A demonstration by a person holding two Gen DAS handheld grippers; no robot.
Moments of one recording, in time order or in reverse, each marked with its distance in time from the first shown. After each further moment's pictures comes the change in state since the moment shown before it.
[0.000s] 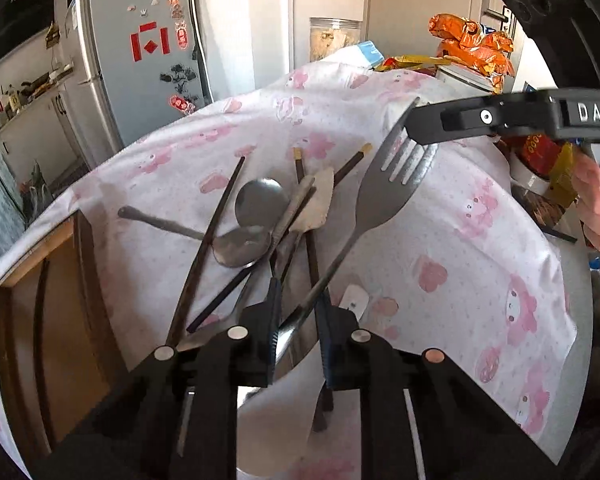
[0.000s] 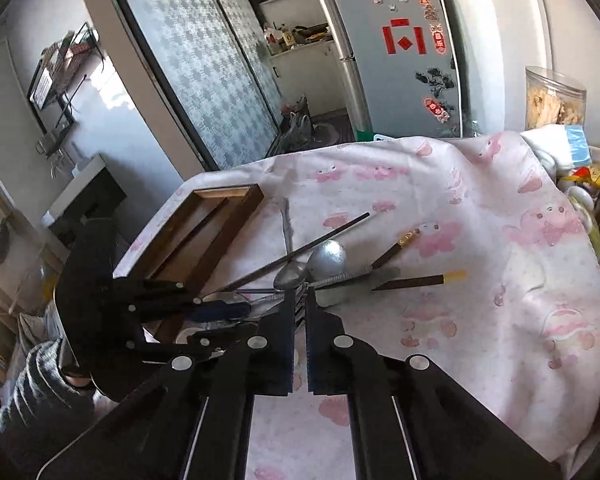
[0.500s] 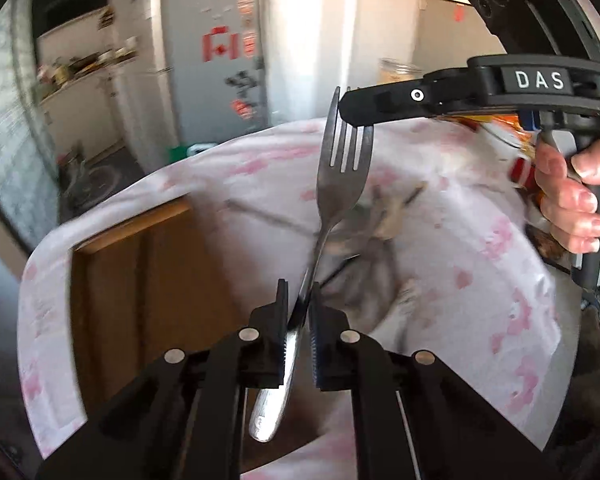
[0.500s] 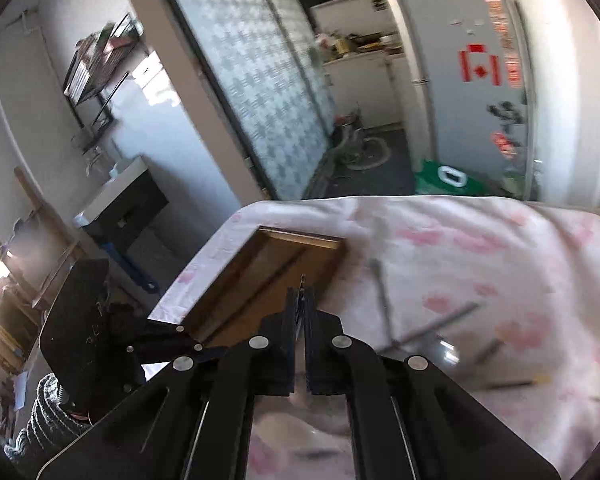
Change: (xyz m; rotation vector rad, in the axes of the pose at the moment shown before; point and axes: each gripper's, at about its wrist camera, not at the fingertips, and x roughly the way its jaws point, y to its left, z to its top) left arm -0.084 0.080 -0.022 -0.161 -0.033 0.102; right arm 0.077 0.103 0.081 -0.115 0.025 0.141
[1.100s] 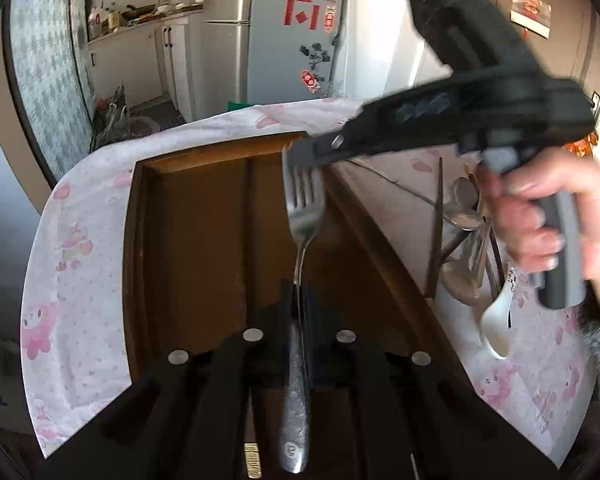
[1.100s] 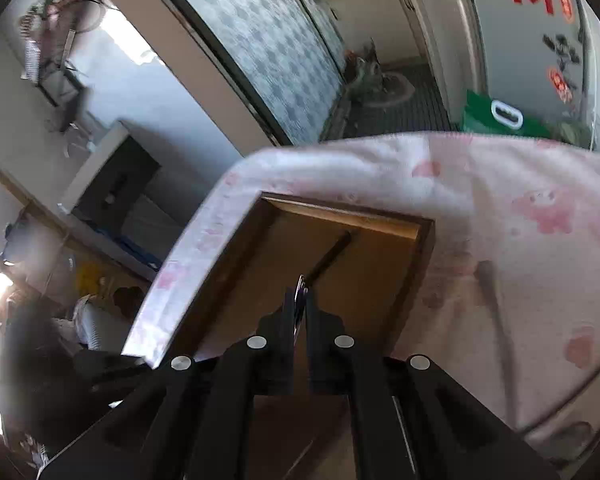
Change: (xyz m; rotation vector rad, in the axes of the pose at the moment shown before) left arm 0.020 0.094 -0.038 -0.176 0.049 0.053; right arm 0.176 0.000 0.015 0.097 0.215 0.015
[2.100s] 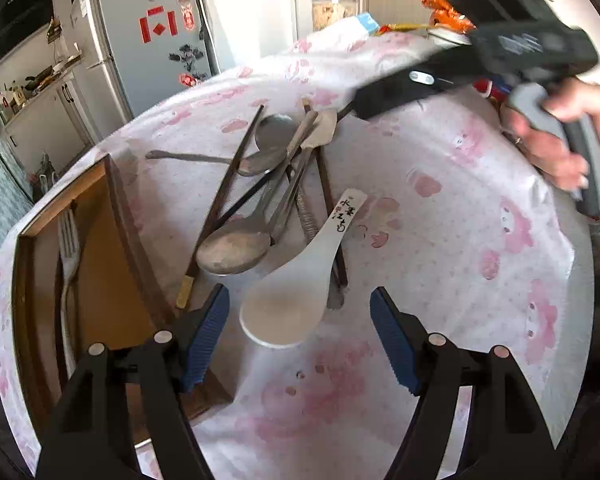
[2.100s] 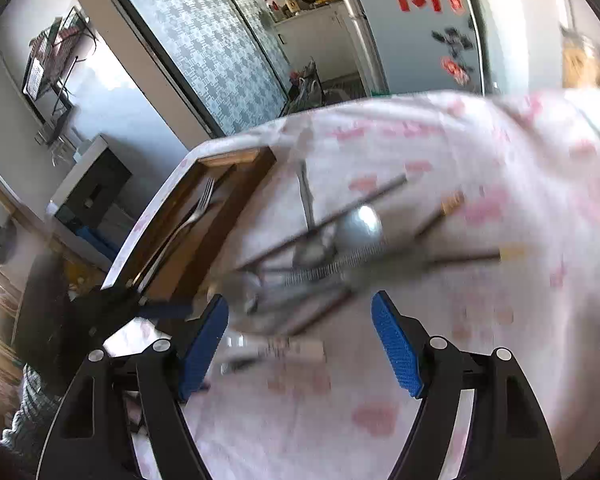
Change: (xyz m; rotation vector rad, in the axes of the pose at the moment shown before) left arm 0.018 -0.168 -0.040 0.363 0.073 -0.096; right arm -0.187 -0.098 -0.163 0.089 -0.095 -0.077
